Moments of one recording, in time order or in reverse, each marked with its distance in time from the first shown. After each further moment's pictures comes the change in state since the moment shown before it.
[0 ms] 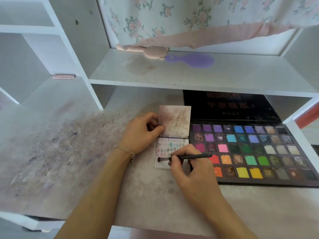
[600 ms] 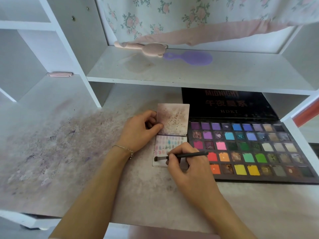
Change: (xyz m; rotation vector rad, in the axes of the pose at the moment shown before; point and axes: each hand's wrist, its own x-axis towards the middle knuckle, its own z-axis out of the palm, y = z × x) left_hand 0.001 -0.003 0.001 0.036 0.004 0.005; right_hand 0.001 -0.001 0.000 -0.014 -0.048 0.005
